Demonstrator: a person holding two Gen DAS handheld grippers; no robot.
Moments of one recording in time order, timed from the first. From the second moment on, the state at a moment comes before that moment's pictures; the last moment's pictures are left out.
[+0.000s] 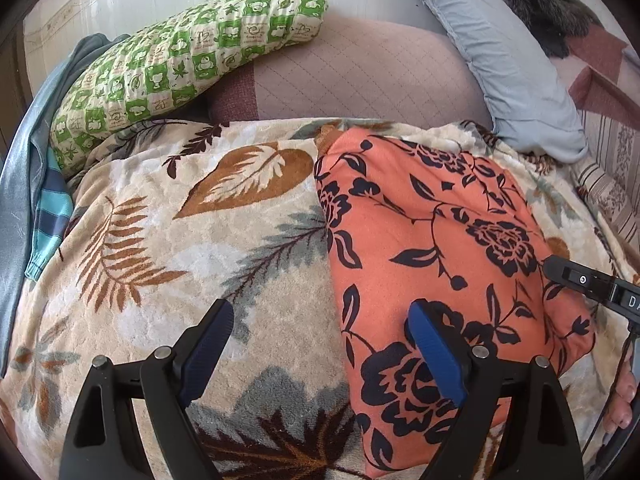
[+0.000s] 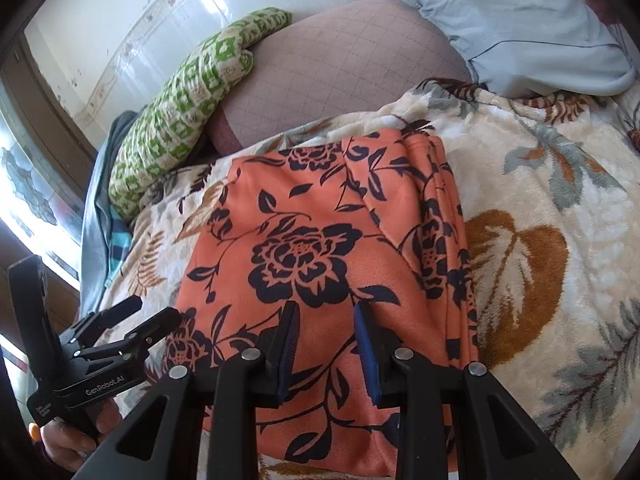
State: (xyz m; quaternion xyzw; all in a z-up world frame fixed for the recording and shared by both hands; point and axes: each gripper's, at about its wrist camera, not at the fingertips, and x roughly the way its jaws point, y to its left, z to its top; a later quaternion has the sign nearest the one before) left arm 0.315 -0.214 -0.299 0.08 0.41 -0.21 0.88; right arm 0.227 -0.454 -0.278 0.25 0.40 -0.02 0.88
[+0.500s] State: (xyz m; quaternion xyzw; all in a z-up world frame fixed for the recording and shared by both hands) left arm 0.306 -0.231 -0.309 0.10 0.41 -0.24 0.88; right arm 0.215 -0.511 -0.304 0.36 0.39 -0.07 0.85
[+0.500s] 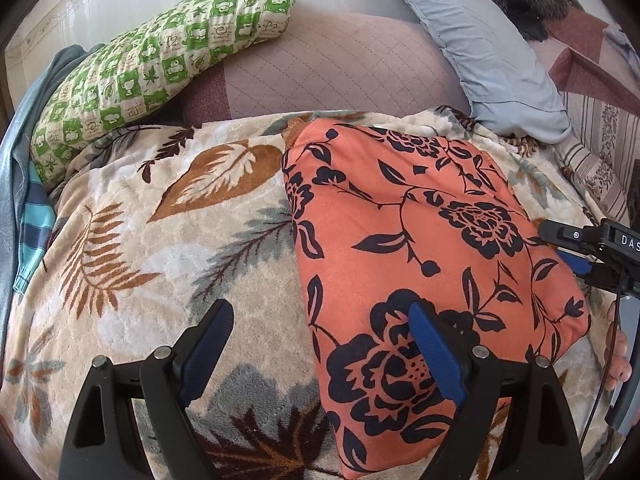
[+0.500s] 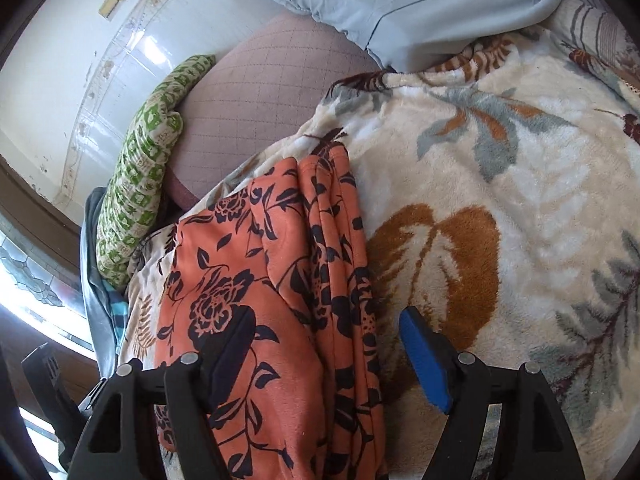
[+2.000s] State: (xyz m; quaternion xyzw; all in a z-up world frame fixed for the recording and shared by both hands) left arm 0.306 -0.240 -0.322 0.09 0.43 -0.26 0.86; right arm 0.226 -0.491 -0.326 0.39 0.41 -0.03 0.83
